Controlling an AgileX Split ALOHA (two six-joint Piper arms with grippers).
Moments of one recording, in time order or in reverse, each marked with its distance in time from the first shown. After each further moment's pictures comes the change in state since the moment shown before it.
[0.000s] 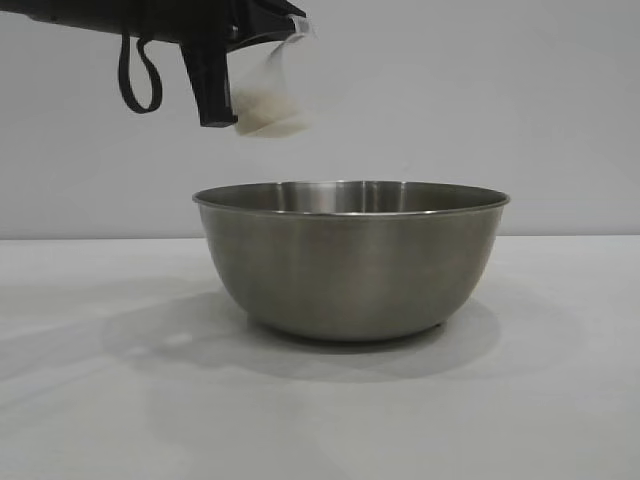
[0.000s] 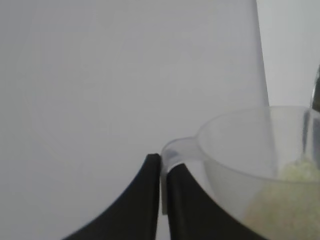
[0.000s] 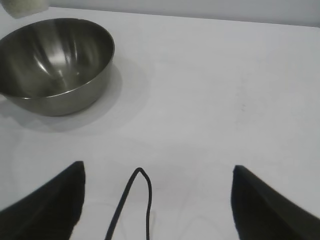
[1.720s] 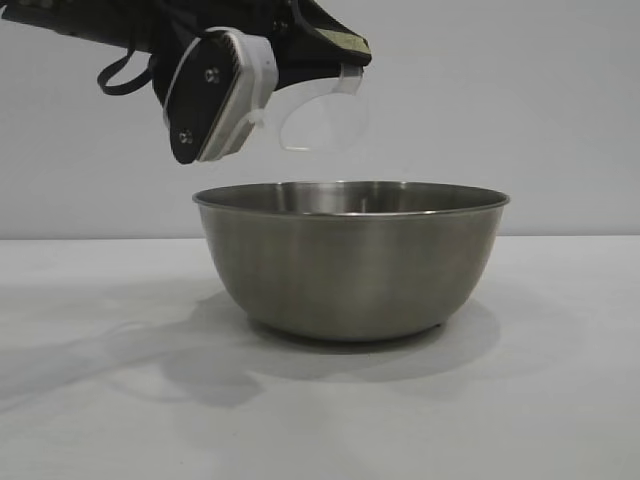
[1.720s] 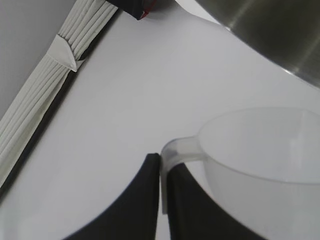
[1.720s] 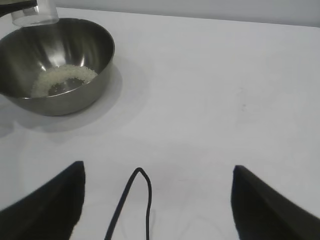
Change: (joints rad) left arm -0.057 0.020 -0.008 0.226 0.035 0.881; right arm 0.000 0.000 0.000 0.002 0.000 0.000
